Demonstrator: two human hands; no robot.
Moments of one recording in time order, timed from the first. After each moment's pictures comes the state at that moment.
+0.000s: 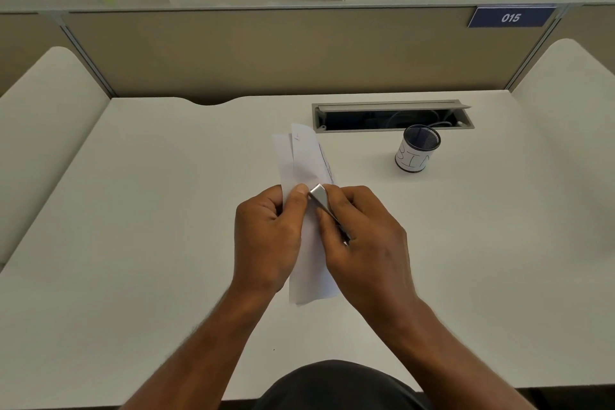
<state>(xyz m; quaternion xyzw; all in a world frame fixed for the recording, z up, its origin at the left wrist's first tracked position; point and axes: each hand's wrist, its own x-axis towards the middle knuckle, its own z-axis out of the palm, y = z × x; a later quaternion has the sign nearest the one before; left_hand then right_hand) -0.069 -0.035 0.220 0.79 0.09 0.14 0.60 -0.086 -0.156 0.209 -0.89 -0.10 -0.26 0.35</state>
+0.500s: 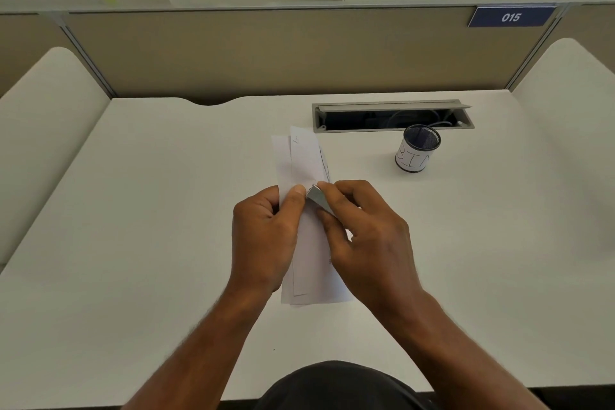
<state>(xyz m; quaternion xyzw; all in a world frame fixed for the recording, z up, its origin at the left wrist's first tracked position) -0.069 -0.034 0.220 0.78 0.10 0.12 0.61 -0.079 -0.166 0.208 -0.90 -0.15 -0.26 0.33</state>
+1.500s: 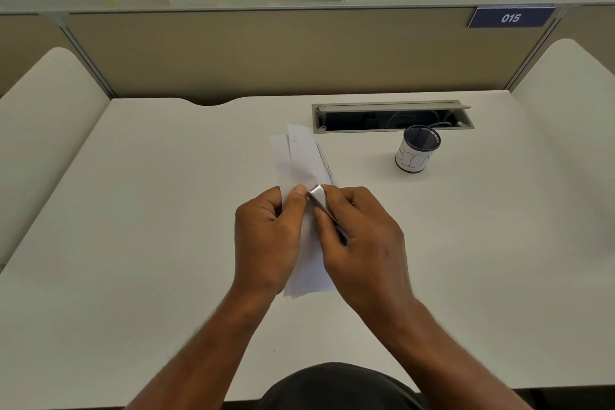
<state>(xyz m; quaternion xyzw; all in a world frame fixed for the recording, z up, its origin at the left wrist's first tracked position) -0.071 -0.038 0.220 0.79 0.10 0.14 0.59 -0.086 -0.154 0.209 -0.89 -0.09 -0.25 0.36</state>
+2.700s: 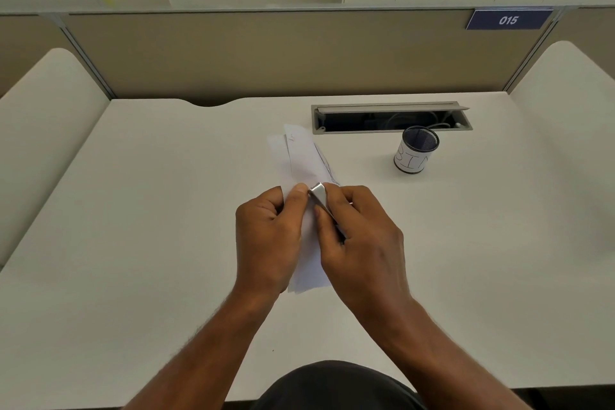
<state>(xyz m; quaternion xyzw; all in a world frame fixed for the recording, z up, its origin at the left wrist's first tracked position) -0.072 -0.041 0.221 0.77 0.10 0.14 0.62 -0.088 -0.150 0.210 -0.90 -0.08 -0.29 0.33</state>
